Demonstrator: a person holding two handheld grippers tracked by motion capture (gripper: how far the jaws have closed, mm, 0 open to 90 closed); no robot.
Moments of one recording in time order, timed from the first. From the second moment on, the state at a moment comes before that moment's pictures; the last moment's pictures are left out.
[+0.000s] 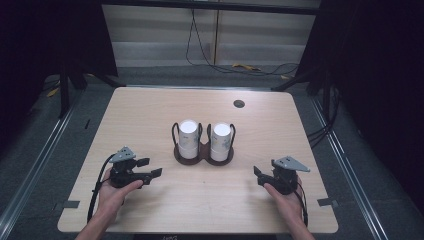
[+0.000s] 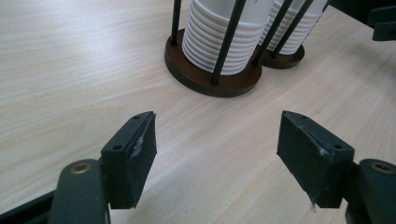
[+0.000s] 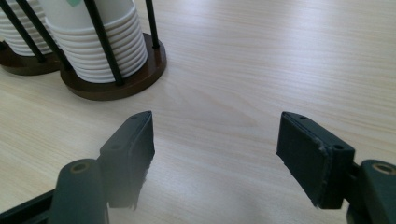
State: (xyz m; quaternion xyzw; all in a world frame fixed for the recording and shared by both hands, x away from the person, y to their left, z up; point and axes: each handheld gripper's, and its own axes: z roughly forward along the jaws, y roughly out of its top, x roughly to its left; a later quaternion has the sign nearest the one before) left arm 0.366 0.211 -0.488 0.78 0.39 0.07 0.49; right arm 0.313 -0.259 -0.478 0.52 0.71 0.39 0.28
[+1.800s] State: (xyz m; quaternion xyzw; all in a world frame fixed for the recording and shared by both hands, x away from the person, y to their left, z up) left arm 0.382 0.170 -0.418 0.77 0.34 0.09 0.54; right arm 0.303 -0.232 -0.473 0.46 0.75 0.42 0.22
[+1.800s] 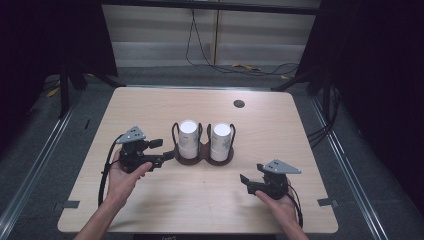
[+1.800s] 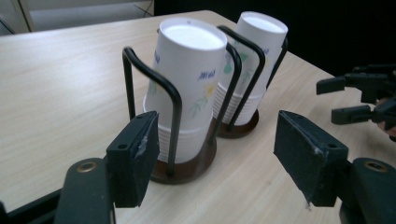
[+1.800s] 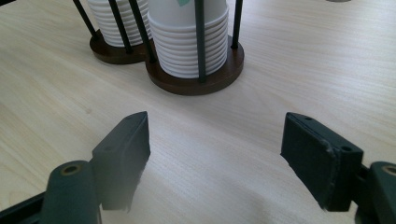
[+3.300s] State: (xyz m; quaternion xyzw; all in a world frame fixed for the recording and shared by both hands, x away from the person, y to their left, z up) left arm 0.451 0.112 -0.373 0.83 0.30 0.08 0.47; right arm 0.301 -0.229 -0.473 0.45 0.76 0.43 0.20
